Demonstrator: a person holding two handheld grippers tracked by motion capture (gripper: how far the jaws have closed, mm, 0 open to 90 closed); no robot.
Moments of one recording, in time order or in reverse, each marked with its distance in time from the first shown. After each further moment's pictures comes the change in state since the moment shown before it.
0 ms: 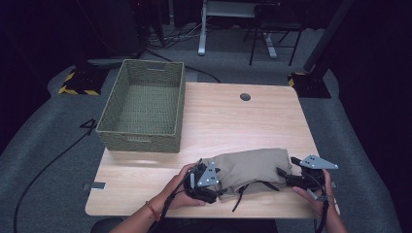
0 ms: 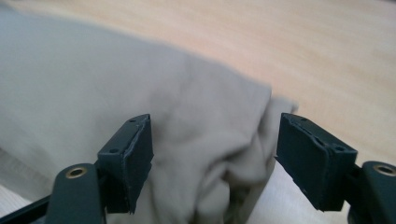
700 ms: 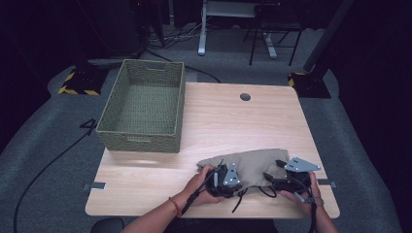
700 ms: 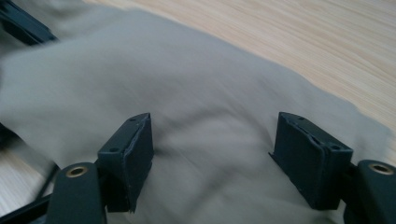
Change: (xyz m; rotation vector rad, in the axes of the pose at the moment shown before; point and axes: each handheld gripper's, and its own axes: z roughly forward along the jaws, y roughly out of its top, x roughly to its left) left arm -0.013 0.002 0.073 0.092 -0.010 0.043; right arm 0.030 -0.002 0.019 0.044 0.068 -0.091
